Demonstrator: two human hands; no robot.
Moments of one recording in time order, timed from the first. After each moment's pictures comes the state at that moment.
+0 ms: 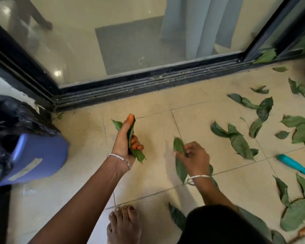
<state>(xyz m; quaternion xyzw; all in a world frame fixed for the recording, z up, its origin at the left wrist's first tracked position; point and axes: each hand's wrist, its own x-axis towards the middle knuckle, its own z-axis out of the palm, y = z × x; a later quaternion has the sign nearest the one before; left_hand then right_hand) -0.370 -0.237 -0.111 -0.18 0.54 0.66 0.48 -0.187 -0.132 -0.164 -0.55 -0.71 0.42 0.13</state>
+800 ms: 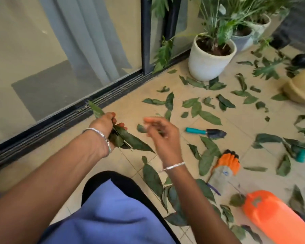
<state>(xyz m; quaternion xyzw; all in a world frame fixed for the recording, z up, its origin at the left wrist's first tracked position) -0.217 -0.131 0.092 -0.03 0.65 0.53 0.54 -0.059 -0.121 0.046 -0.46 -0.55 0.53 0.45</state>
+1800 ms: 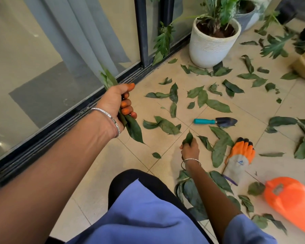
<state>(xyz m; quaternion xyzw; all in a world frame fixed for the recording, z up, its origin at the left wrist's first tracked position) -0.224 -0.090 0.121 0.11 0.60 0.50 0.61 -0.008 -0.083 -0.156 -0.73 -0.36 0.46 0.34</state>
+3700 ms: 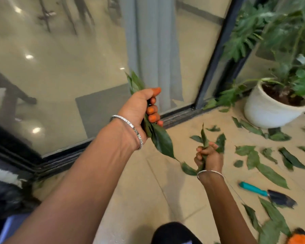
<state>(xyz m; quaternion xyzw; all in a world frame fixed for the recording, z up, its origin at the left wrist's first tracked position) -0.343 -0.090 0.178 0.15 0.56 0.61 0.55 -0.164 -0.001 -0.023 -0.50 -0.20 0.68 0.50</state>
